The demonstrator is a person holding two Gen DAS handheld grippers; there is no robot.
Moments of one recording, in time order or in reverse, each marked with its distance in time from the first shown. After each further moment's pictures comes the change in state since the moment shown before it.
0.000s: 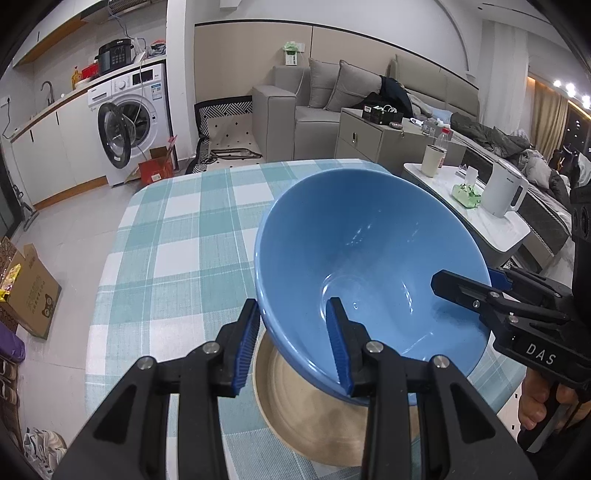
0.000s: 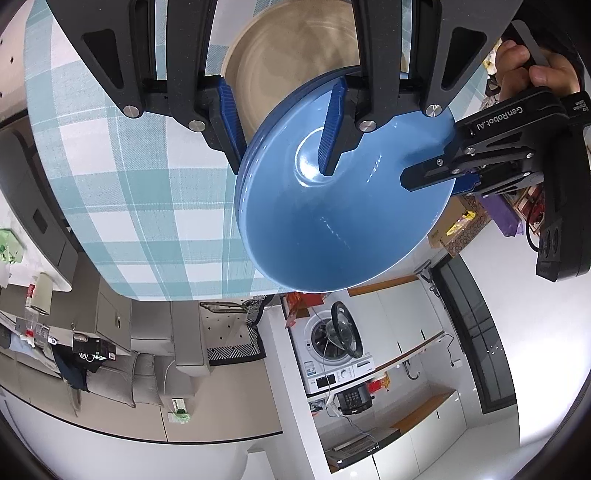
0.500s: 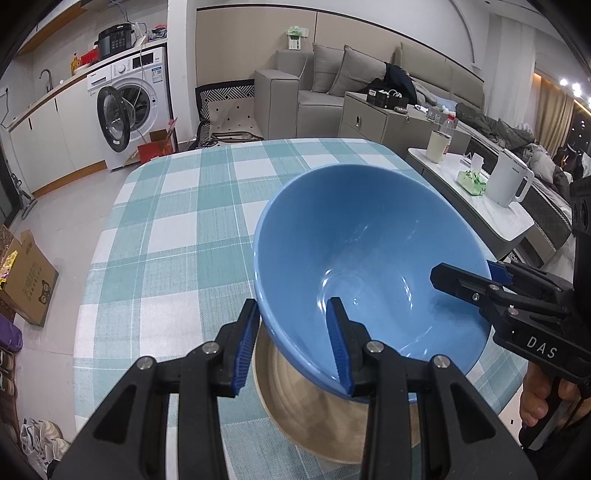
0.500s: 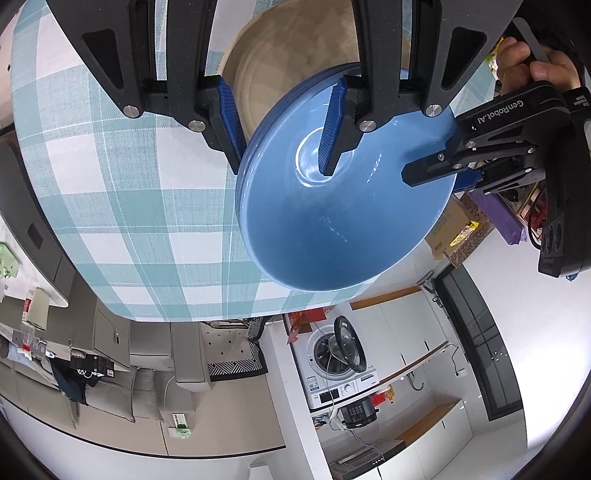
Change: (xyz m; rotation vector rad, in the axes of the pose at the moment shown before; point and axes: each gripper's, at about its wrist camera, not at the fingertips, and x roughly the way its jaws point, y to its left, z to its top) left arm 0.018 0.002 -0.017 -0.010 0.061 0.002; right arm 0.024 -0.006 -0.013 0.012 0.057 -0.003
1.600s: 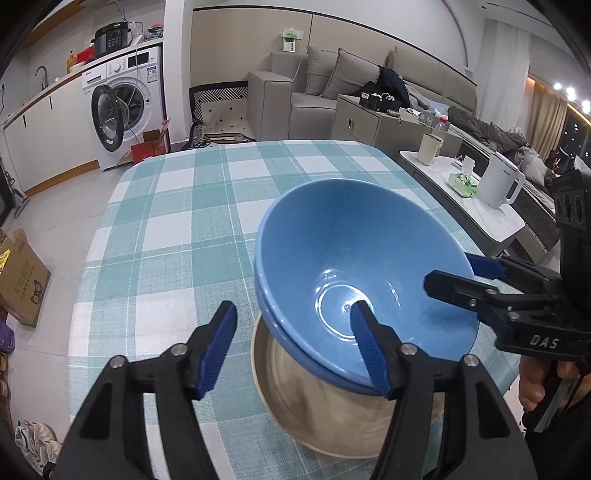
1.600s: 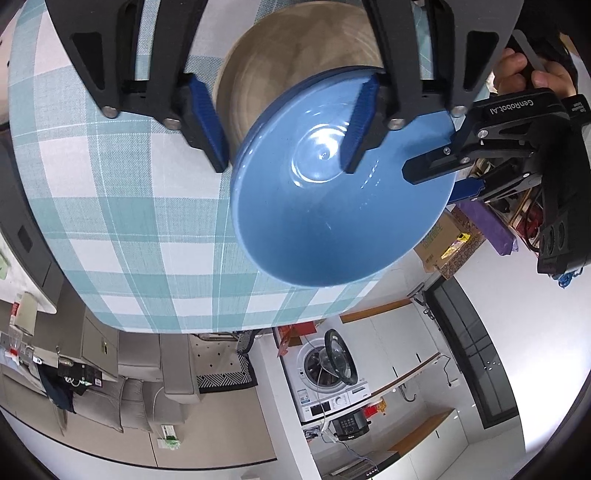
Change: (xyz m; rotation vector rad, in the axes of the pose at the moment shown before) left arm -0.010 0.006 -0.002 -0.013 -0.020 -0.042; right arm 0.003 -0.008 0.001 -0.017 0.045 0.045
